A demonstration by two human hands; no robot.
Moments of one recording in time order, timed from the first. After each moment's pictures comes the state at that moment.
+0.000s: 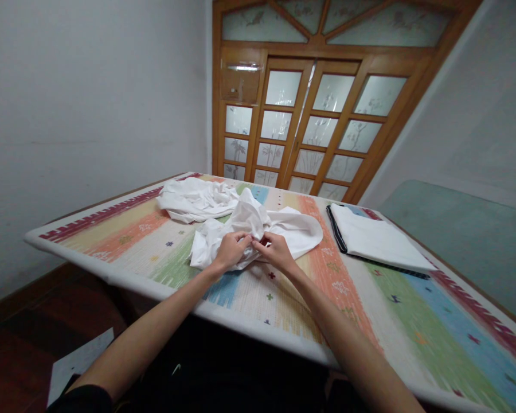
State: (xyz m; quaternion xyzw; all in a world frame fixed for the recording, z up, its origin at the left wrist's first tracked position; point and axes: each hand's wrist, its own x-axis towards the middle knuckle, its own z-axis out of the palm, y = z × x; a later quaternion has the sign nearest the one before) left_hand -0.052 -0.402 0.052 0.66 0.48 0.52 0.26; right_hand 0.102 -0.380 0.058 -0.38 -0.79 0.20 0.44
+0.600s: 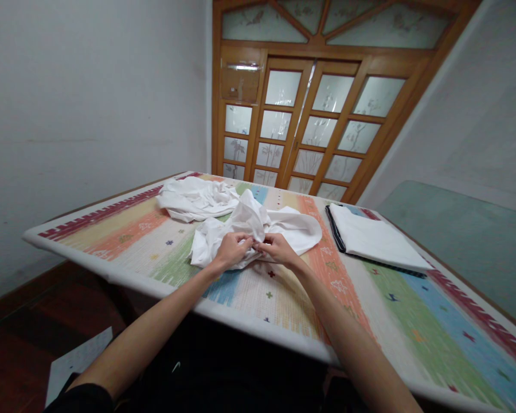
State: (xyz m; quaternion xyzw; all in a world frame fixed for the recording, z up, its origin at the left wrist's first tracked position) left_hand -0.054 -0.403 0.049 0.68 0.49 0.49 0.25; right_hand 0.115 -0.368 0.058 -0.33 -0.78 0.40 0.34
